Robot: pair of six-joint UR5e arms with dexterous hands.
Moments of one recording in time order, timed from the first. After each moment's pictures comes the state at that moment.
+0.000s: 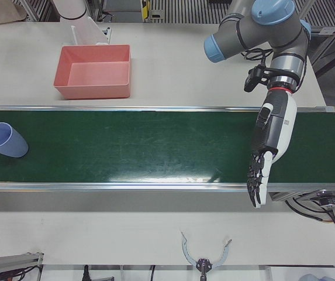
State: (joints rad) left arm -1.41 -1.77 -1.73 0.29 1.79 0.00; right arm 0.80 -1.35 1.81 -3.55 -0.85 -0.45
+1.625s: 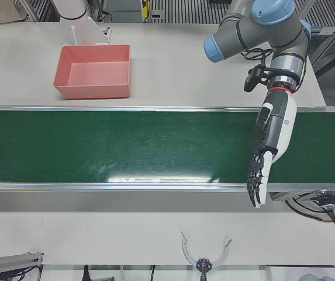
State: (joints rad) left arm -1.41 -1.77 -1.73 0.29 1.79 0.00; right arm 0.80 -1.34 1.81 -3.54 -0.85 -0.47
